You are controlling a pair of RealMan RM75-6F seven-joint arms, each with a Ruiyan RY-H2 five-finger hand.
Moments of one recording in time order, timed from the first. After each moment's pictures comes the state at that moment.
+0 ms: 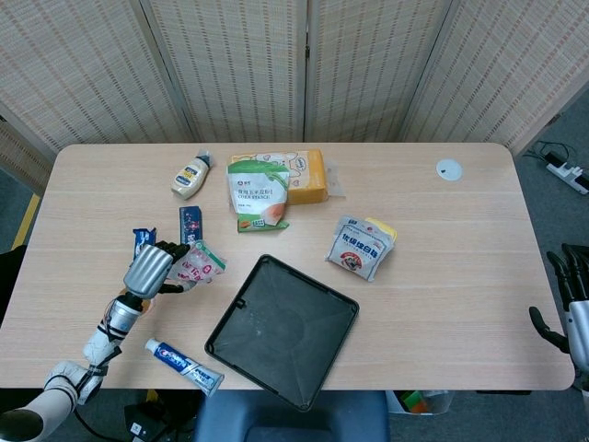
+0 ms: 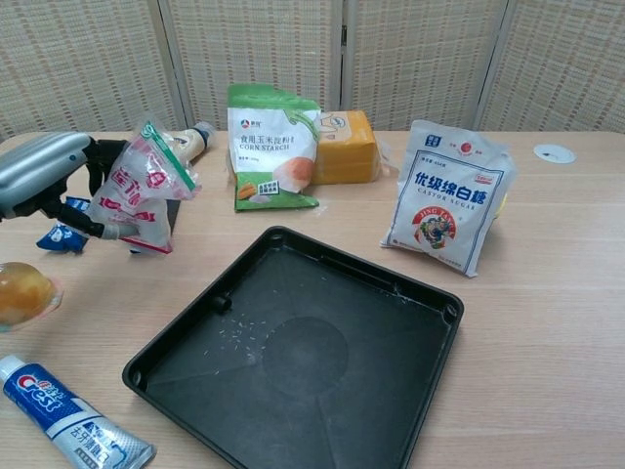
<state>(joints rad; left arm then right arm) -0.60 -1.84 -0.02 -0.50 1.64 1.38 -0.54 0.01 -1.07 0.10 -1.58 -1.53 1.62 0.01</state>
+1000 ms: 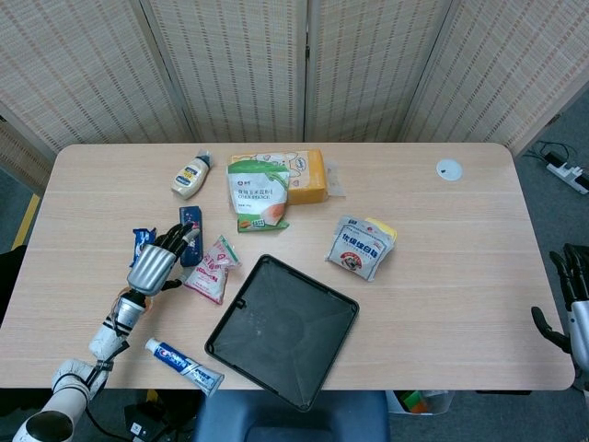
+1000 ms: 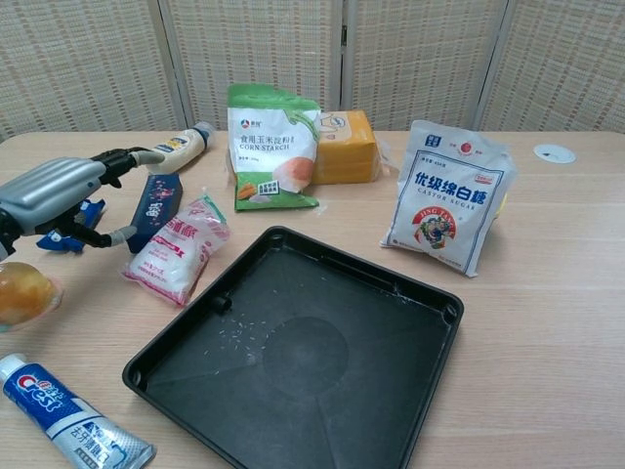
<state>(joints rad) -0.61 -1.97 0.01 -0.25 1.60 1.27 -0.55 0.01 -1.07 0.10 -1.59 -1.53 1.62 0.00</state>
